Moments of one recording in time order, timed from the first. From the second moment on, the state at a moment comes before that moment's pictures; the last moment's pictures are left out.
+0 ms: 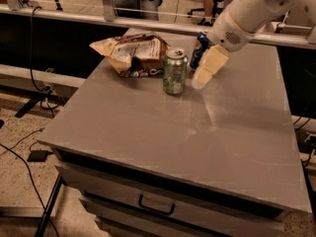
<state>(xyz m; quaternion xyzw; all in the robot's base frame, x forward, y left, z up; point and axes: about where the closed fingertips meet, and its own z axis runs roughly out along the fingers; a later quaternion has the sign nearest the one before) 0.621 -0.119 0.912 -0.58 0.77 0.09 0.25</state>
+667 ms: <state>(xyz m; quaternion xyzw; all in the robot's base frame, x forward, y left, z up) 0.573 -0.249 0.983 -0.53 0.79 0.03 0.30</state>
